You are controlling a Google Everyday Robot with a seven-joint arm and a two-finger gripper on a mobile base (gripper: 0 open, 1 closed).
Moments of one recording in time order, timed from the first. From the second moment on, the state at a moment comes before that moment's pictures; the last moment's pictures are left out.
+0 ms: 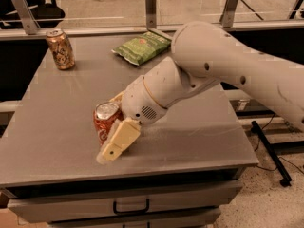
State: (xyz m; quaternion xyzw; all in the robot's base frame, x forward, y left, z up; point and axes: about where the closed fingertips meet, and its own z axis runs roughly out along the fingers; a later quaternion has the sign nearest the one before) arm 0.427 0.097 0.858 -0.65 0.63 0.33 0.26
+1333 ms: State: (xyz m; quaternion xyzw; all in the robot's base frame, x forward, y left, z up) arm 0.505 0.069 0.948 -0.58 0.64 0.33 0.37
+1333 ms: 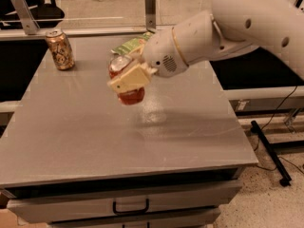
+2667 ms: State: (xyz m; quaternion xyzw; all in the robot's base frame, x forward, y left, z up) arm 0.570 0.026 0.970 -0.57 0.63 0.29 0.43
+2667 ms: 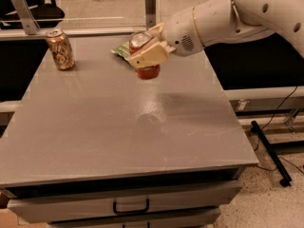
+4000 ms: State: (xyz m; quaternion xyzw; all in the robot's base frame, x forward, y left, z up) arm 0.723 -0.052 0.935 -0.47 0.64 0.26 0.55
